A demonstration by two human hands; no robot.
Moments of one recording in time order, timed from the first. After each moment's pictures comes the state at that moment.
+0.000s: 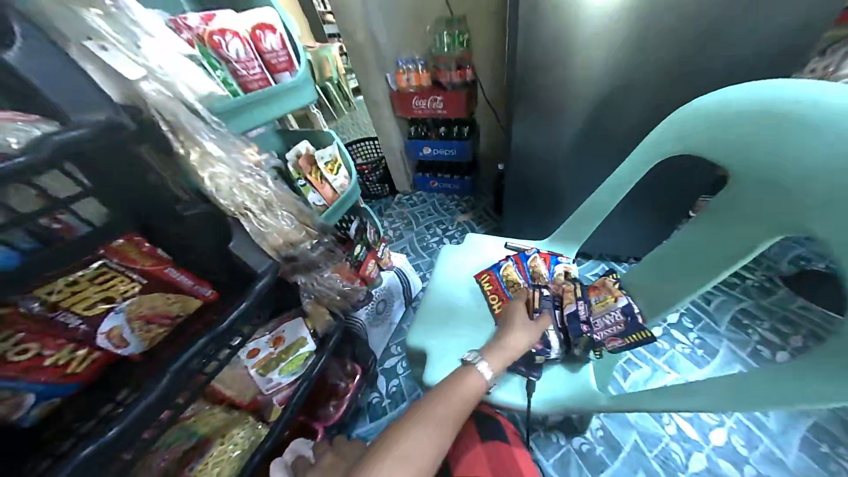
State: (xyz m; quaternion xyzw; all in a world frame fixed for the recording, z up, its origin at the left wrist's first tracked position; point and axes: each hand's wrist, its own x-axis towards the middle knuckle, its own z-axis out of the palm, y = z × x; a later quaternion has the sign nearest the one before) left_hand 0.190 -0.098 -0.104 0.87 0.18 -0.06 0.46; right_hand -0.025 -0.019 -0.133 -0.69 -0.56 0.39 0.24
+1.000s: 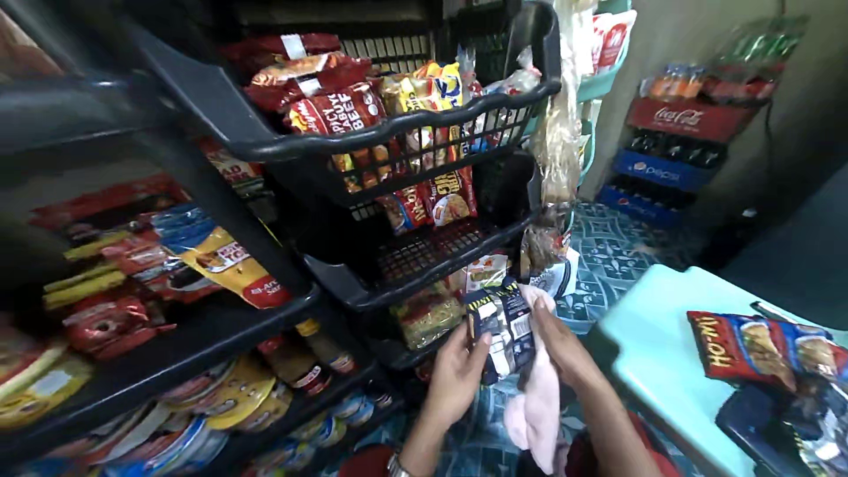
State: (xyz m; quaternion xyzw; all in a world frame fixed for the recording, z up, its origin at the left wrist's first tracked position) left_hand -0.174 0.009 -0.093 0.64 0.35 0.46 0.51; right_hand 0.006 -0.017 -0.096 -0.59 -0.42 0.43 0.55
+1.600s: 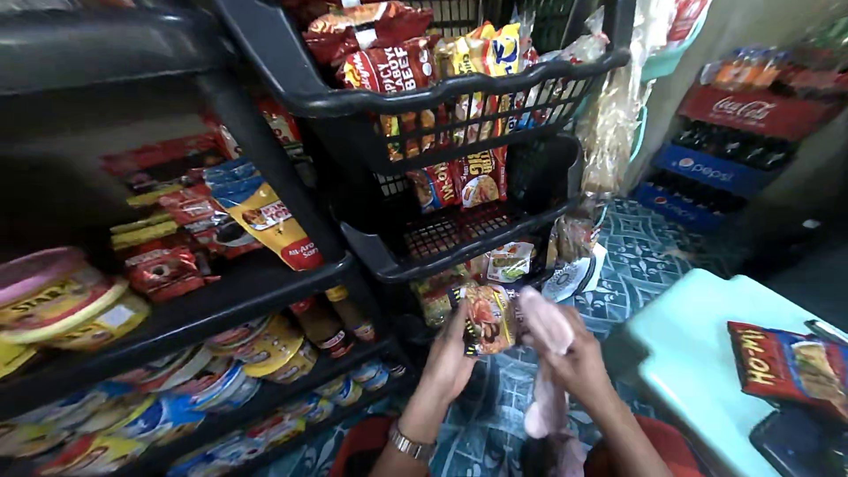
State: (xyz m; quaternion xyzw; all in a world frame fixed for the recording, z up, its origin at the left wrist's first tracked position) left_hand -0.194 0.018 -0.079 0.36 0.40 0.48 0.70; right_hand -0.009 -0.024 -0.134 -0.49 -0.63 0.08 0.60
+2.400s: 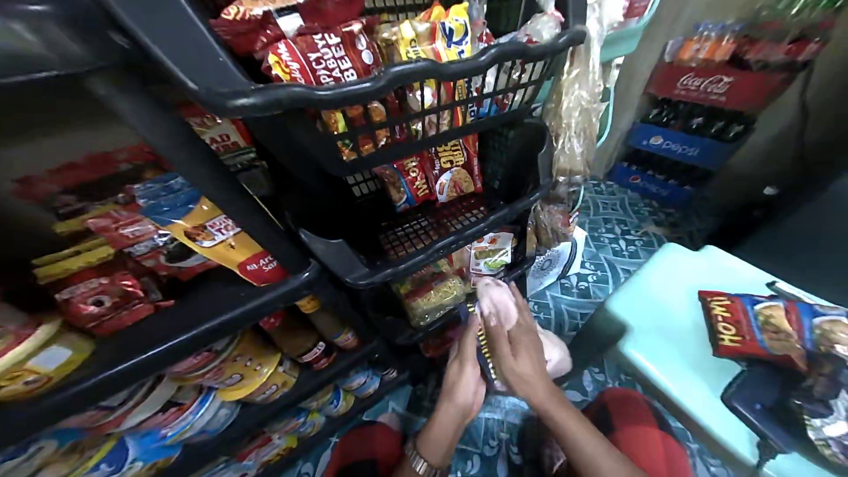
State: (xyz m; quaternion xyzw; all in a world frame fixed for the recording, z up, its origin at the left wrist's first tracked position) left_hand -0.165 -0.013 -0.102 0.43 0.38 0.47 0.67; right_hand -0.061 -0.013 -0.143 -0.59 -0.58 0.13 0.55
